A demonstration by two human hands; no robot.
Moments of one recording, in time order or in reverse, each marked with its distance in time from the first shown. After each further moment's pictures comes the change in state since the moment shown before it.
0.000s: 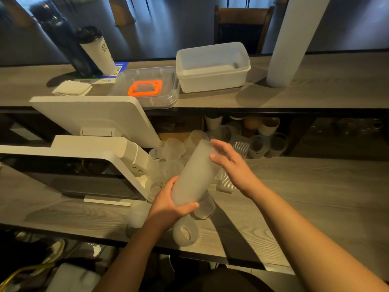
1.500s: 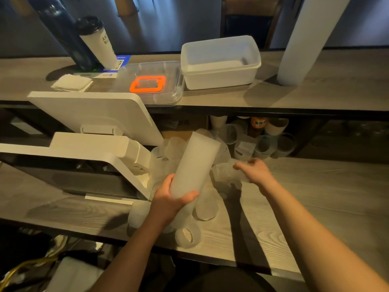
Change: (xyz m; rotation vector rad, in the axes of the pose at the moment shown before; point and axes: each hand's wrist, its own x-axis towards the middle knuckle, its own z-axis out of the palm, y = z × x) left_hand 0.022 -0.006 -0.005 -0.096 0.035 -0.116; right_hand 0.036 0.067 -0.038 -0.212 0.319 0.568
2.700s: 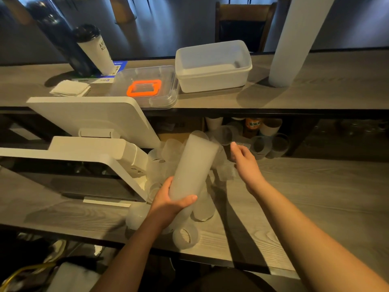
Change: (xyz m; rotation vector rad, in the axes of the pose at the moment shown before) left_hand -0.011 0.008 0.005 -0.077 -0.068 0.005; right_hand -0.025 -0.019 0.005 0.311 -0.044 -0.257
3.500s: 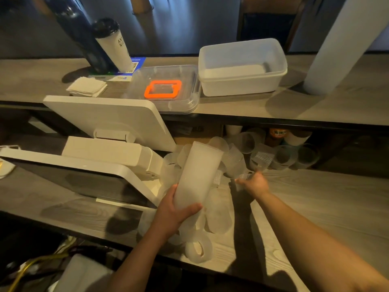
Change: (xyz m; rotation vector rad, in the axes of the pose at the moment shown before) left_hand 0.022 -0.014 -0.026 0.019 0.070 -0.058; right_hand 0.098 0.098 0.036 -0.534 0.053 0.328
